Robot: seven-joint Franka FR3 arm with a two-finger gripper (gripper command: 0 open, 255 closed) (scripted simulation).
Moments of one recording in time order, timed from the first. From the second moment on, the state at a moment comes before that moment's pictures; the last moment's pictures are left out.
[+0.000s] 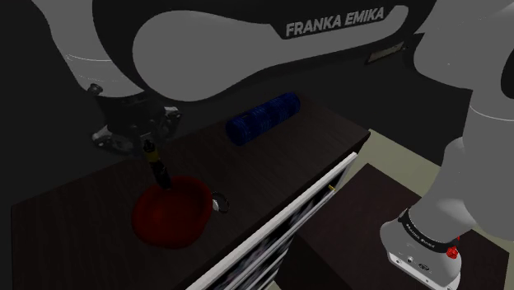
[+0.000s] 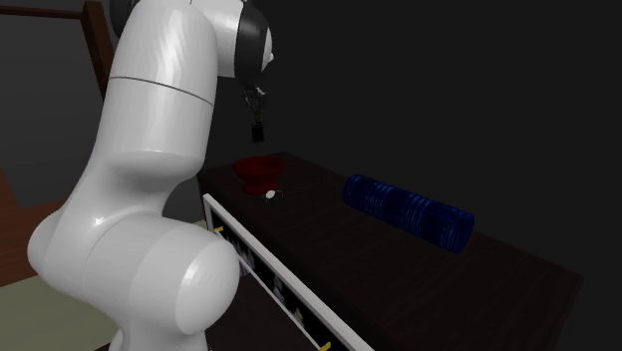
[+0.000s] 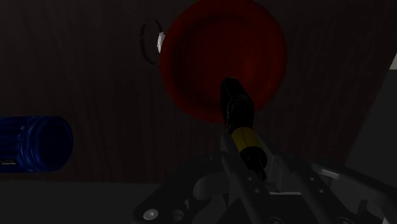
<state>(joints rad) 0.52 0.46 0.52 -1.27 -0.40 1.76 1.05</state>
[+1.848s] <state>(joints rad) 0.50 0.48 0.51 -1.47 -0.43 1.96 1.10</state>
